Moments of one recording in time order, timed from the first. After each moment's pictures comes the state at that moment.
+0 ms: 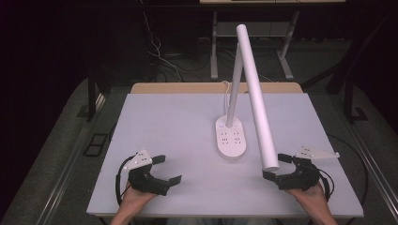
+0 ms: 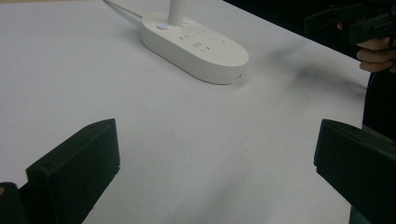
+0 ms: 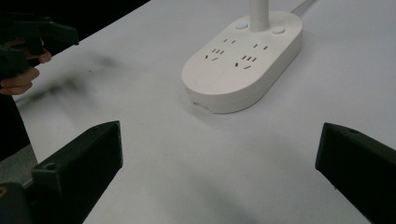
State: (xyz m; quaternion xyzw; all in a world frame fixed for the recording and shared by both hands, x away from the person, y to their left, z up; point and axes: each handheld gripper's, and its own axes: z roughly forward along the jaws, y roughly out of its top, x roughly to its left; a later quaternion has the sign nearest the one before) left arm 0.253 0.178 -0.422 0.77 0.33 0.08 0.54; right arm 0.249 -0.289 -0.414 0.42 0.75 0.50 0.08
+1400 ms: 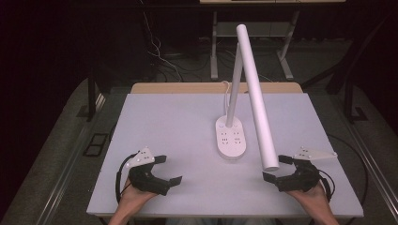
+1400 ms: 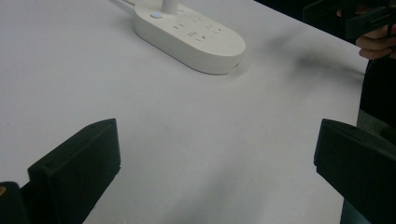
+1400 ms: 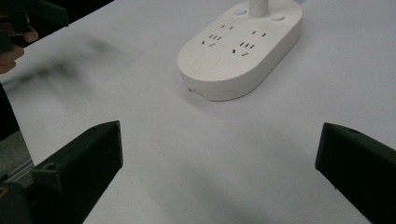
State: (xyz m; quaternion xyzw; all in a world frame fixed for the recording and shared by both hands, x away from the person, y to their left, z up) left arm 0.256 0.175 -0.415 0.79 0.32 0.07 0.51; right arm 0.248 -0.289 -0.415 0.41 0.77 0.48 0.09
